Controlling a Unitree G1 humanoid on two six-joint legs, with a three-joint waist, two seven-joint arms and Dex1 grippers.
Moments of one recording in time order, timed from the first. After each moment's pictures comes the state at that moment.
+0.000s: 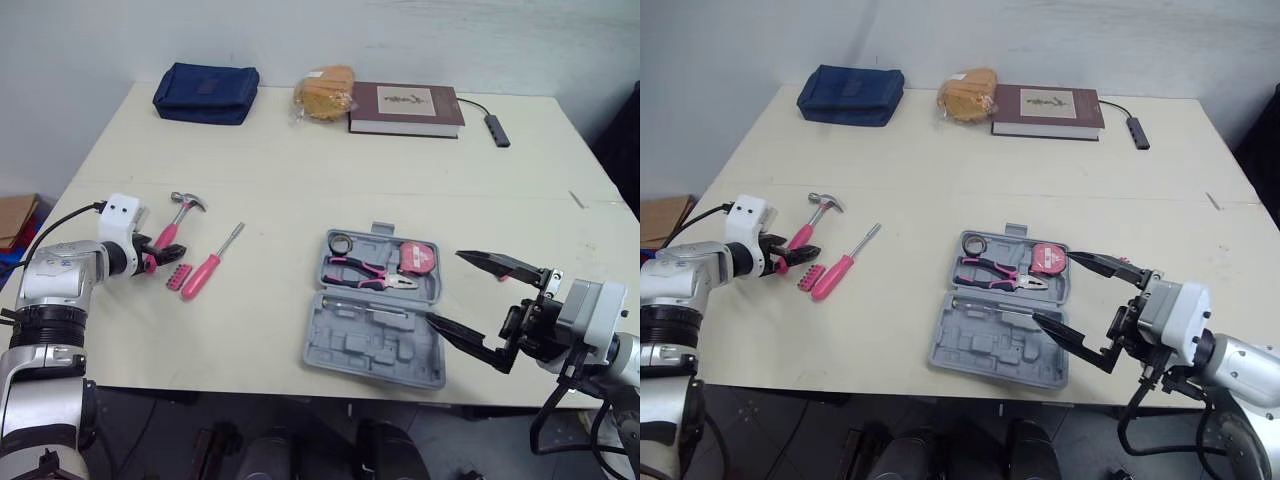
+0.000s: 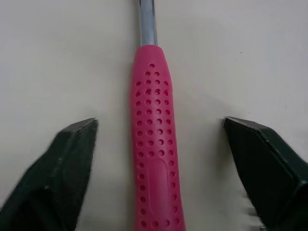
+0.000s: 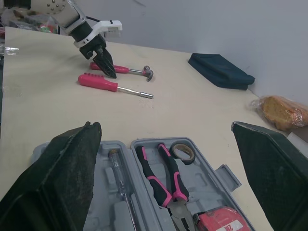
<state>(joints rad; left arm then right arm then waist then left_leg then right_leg) -0.70 0.81 0.07 0.60 -0.18 0.66 -0.62 0.19 -0.74 -0.36 -0.65 0.64 0.07 0.90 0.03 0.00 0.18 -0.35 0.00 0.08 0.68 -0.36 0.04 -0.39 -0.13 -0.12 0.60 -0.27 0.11</state>
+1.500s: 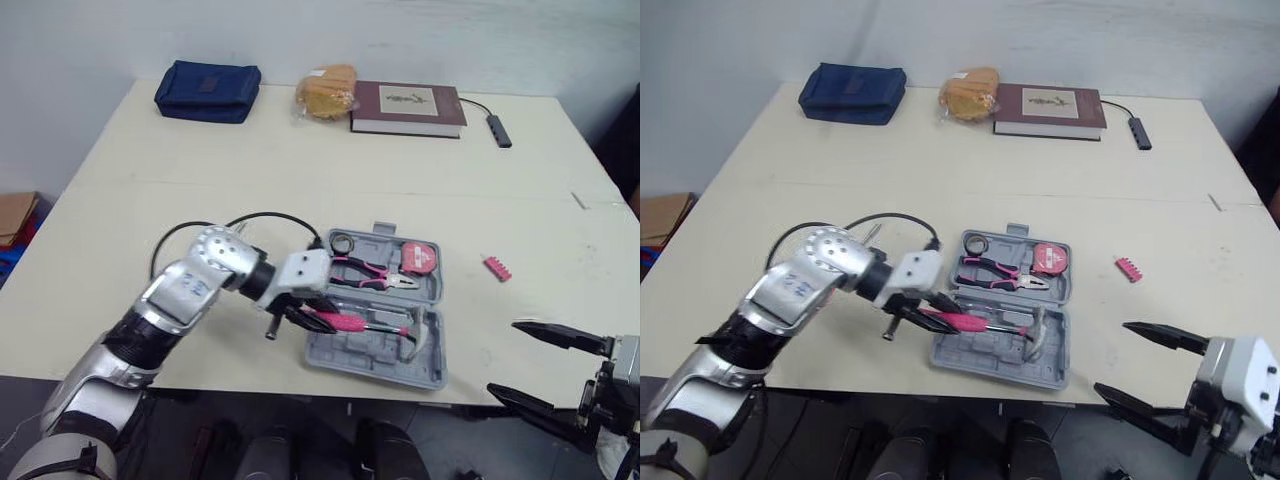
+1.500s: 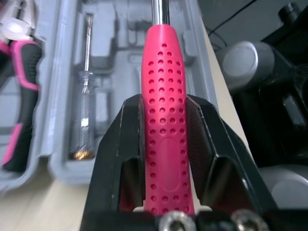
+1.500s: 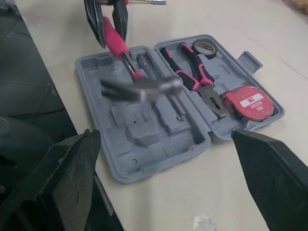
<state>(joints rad) -0.75 0.61 -0.50 -0.19 -0.21 0.64 -1.24 0.69 -0.72 -0.79 -0.76 0.69 0.27 1.09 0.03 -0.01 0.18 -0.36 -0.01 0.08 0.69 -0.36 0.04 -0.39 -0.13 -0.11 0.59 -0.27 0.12</state>
